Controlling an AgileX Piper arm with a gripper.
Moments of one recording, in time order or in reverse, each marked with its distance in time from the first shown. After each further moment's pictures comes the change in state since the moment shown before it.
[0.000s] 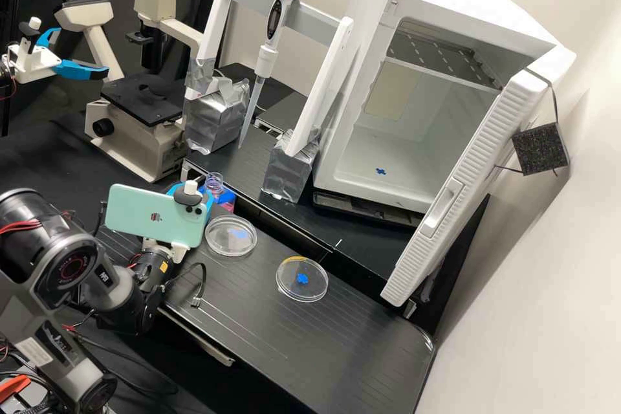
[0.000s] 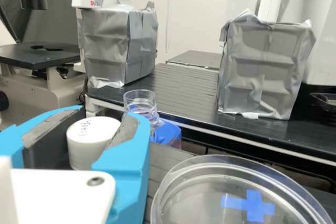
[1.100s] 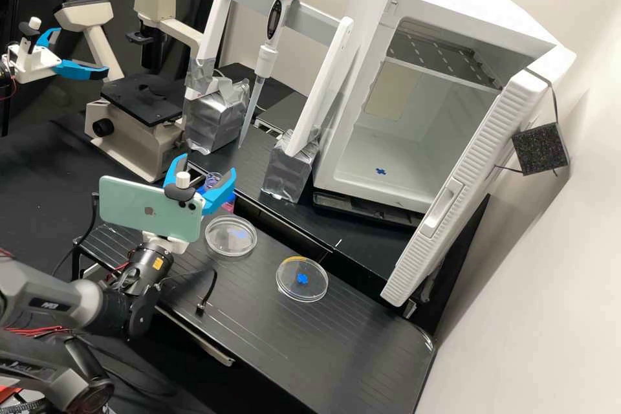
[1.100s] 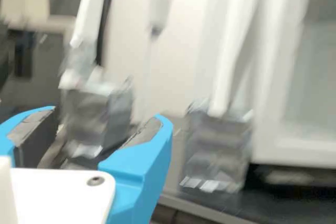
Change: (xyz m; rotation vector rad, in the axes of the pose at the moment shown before) arm -0.030 0.042 -0.028 -0.063 0.102 0.293
